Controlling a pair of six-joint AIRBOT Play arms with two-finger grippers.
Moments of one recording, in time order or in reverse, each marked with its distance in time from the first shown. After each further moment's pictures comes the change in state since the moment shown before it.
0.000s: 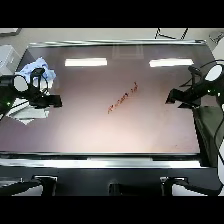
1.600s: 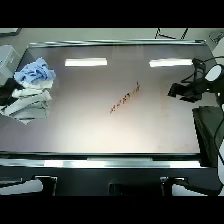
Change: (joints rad) left arm 0.573 -0.093 0.099 -0.307 0.213 -0.190; right arm 0.000 0.000 -0.001 -0.030 -0.188 -0.027
